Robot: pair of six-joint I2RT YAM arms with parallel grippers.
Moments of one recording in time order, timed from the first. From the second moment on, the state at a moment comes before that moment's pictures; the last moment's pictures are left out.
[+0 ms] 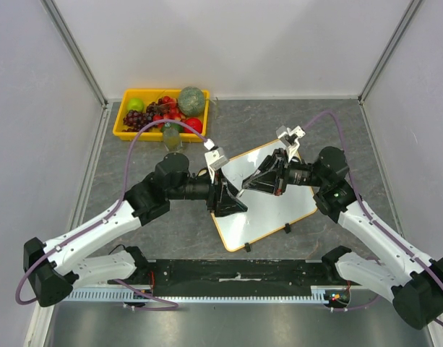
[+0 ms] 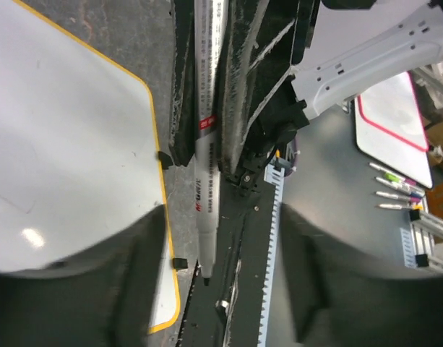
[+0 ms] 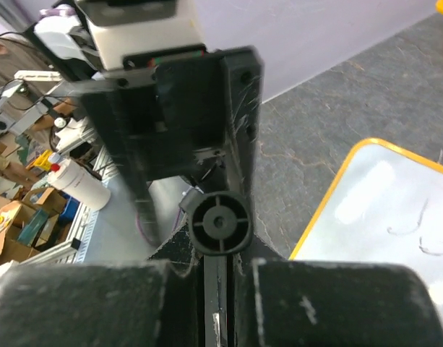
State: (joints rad) left arm -0.87 1.05 0.92 -0.12 0.60 -0.31; right arm 0.50 0.98 0.74 0.39 -0.98 0.63
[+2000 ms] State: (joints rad) left arm -0.40 1.21 0.43 0.48 0.85 -0.60; right arm 0.27 0.93 0.71 0.04 -0.66 0.42
